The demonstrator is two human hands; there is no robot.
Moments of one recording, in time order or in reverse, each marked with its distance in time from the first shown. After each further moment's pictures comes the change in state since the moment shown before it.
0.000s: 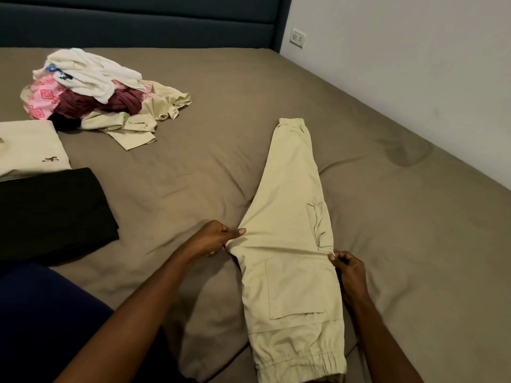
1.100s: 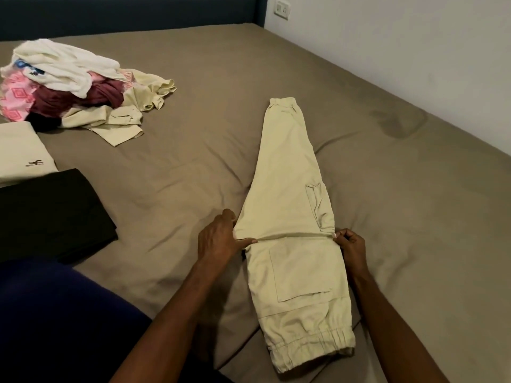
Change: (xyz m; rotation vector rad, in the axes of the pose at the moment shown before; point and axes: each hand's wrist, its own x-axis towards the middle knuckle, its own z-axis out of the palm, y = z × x) left_hand -0.033 0.001 0.038 0.641 0.407 0.178; right_hand 0.001 0.002 0.002 -0.184 0.081 -0.061
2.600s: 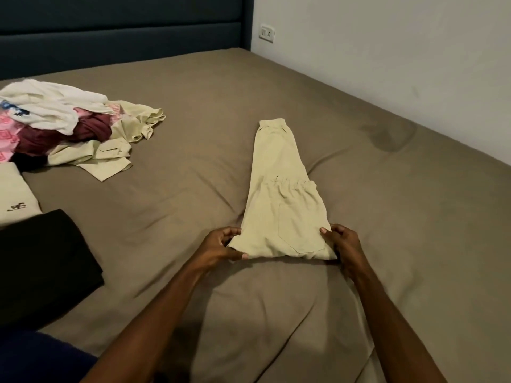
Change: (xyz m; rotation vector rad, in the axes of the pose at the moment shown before) left_hand 0.082 -0.019 0.008 -0.873 -0.445 -0.029; right_hand 0.041 -0.067 0.020 0.078 -0.133 0.072
